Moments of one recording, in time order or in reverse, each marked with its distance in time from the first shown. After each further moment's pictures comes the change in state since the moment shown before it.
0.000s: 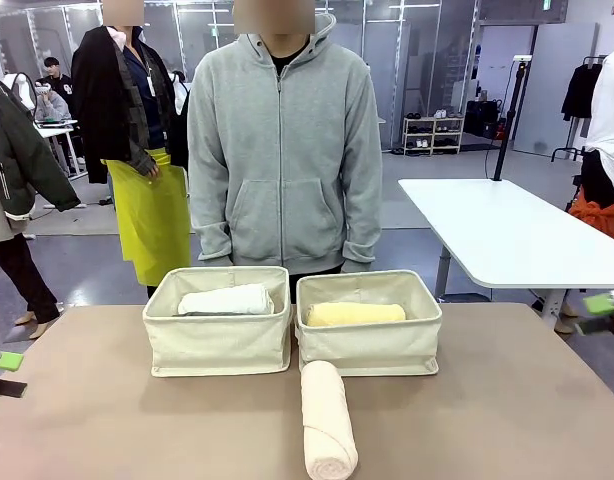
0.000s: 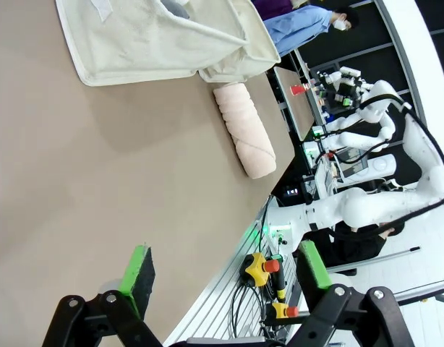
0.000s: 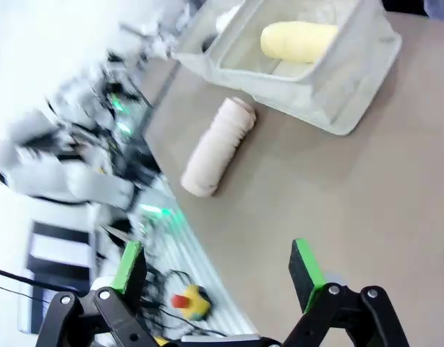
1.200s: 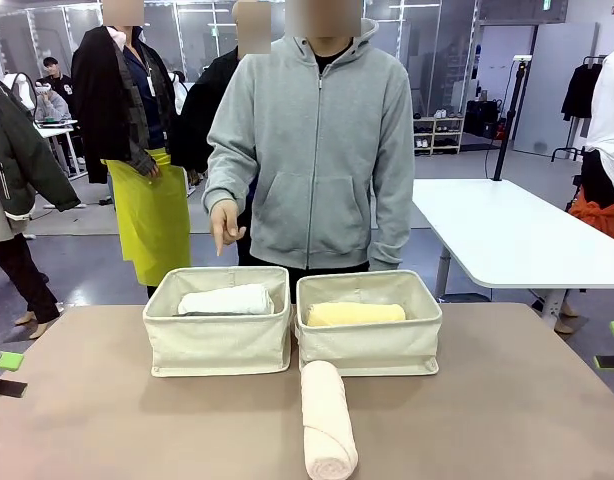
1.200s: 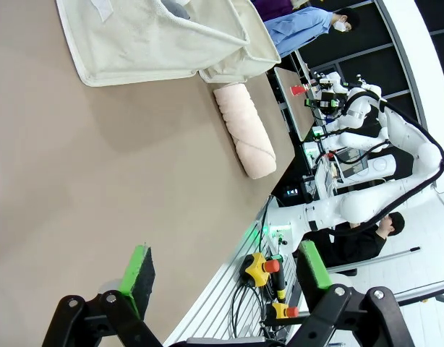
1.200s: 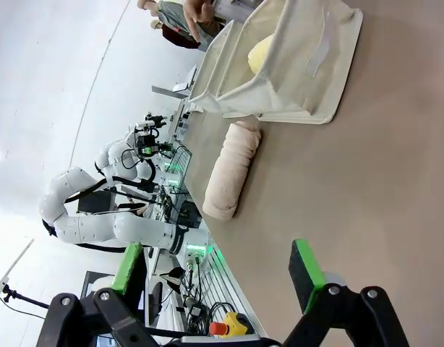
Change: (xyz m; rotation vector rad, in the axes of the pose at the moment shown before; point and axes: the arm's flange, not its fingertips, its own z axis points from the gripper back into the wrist) left arm 0.000 0.000 0.000 0.000 0.000 0.000; right arm -0.043 -0.068 0.011 0.133 -0.150 -0.189
